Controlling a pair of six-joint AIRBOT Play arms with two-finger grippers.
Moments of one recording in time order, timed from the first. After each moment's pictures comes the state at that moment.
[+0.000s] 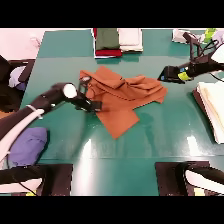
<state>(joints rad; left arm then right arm) -0.44 -1.36 1.08 1.22 -0.94 -1.76 0.04 -1.22 1.33 -1.25 1.27 1.60</state>
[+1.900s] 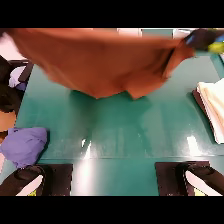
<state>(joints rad) -0.23 -0.83 1.70 1.38 -1.07 -1.59 0.09 -0.95 1.57 -1.23 1.07 1.64</state>
